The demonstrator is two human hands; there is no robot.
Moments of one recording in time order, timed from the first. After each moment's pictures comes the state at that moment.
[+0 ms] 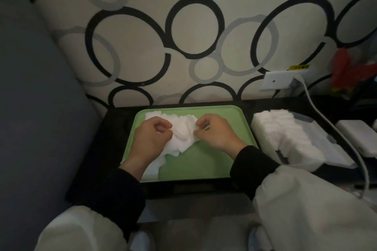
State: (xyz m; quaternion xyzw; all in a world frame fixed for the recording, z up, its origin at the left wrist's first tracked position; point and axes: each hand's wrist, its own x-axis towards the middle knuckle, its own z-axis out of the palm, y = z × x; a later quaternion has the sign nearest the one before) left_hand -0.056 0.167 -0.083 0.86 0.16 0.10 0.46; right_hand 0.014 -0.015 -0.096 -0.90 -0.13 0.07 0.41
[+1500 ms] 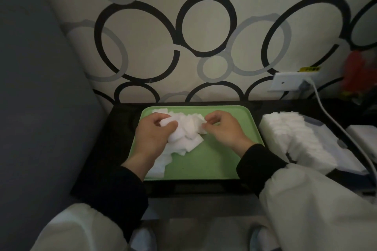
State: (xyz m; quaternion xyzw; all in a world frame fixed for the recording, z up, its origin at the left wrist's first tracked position) left_hand -0.054 0.177 -0.088 0.76 0.18 0.15 0.61; right_hand 0.026 -0.011 -0.107 -0.87 -0.08 0.07 0.48
